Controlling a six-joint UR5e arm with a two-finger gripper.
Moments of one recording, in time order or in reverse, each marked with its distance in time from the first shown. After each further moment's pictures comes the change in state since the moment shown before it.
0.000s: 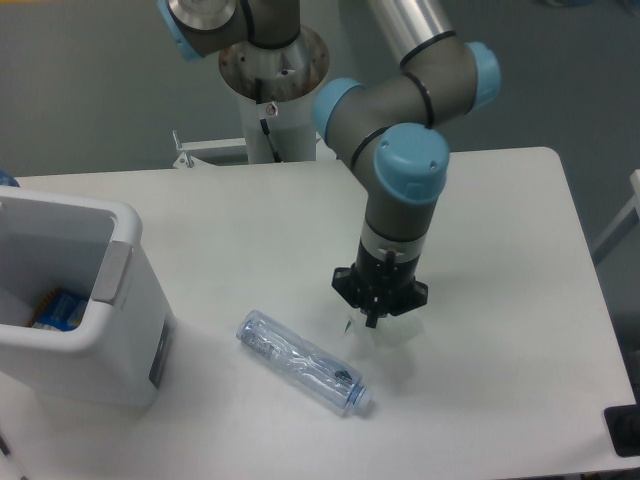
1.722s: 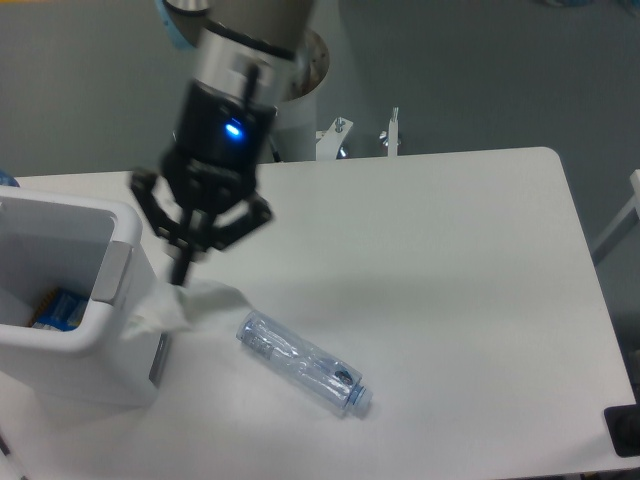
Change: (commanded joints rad) arm -0.294 0.249 0.173 0.008 -0.311 -0.577
